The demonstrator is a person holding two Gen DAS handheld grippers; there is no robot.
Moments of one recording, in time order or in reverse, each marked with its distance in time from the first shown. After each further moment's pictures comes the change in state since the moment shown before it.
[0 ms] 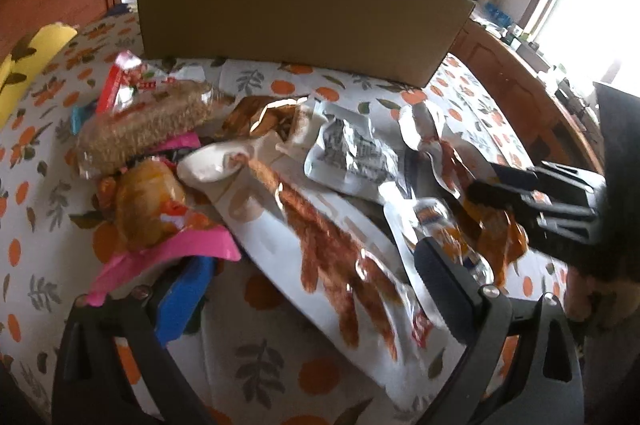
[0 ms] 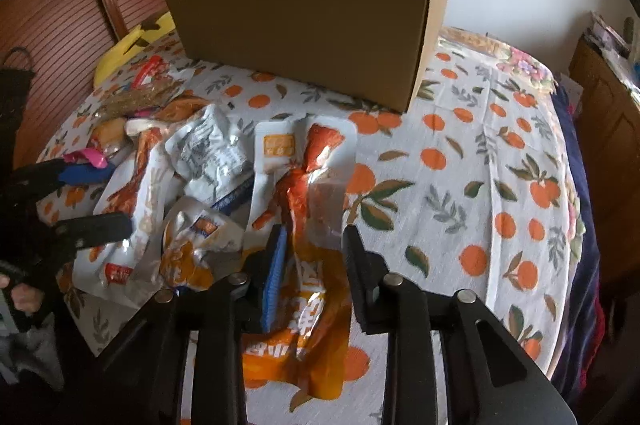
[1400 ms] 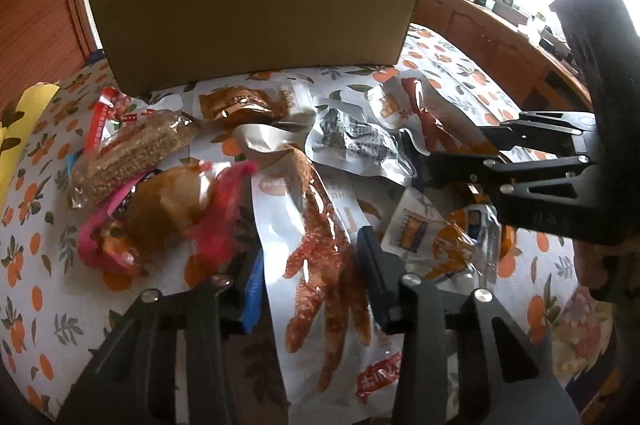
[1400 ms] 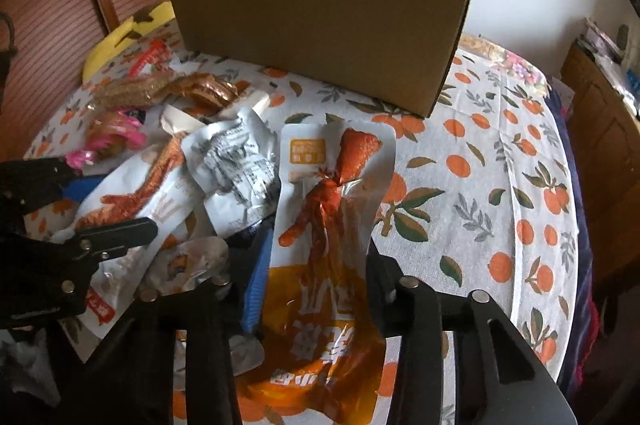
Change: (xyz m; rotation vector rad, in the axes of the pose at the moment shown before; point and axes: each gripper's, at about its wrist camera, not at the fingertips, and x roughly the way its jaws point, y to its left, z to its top) left arm -0.011 -0.019 -0.010 0.213 0.002 0.025; right arm 0.013 0.026 0.011 0.012 0.007 -0.037
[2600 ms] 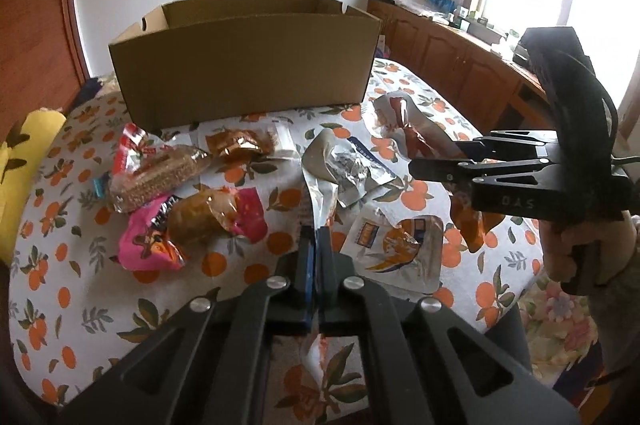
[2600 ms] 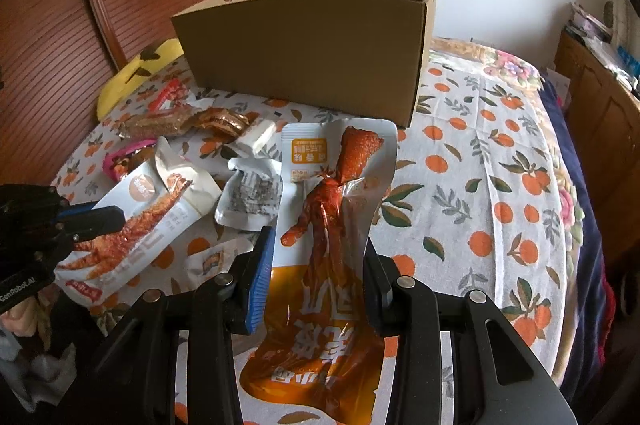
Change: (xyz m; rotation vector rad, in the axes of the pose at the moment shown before) left arm -0.058 -0.004 -0.005 0.035 -0.119 -0.042; right arm -0.041 -0.006 -0.009 0.078 -0.091 0.032
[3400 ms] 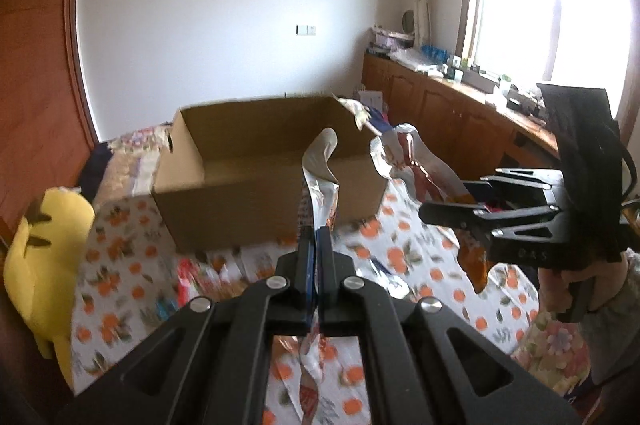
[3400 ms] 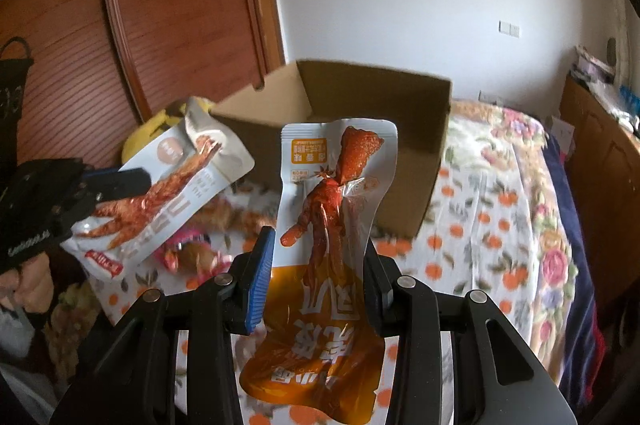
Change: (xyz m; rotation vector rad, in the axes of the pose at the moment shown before) left arm -0.060 0.039 0.106 0.049 -0.197 0.002; right arm -0.057 0.020 0.087 -0.058 -0.186 0.033
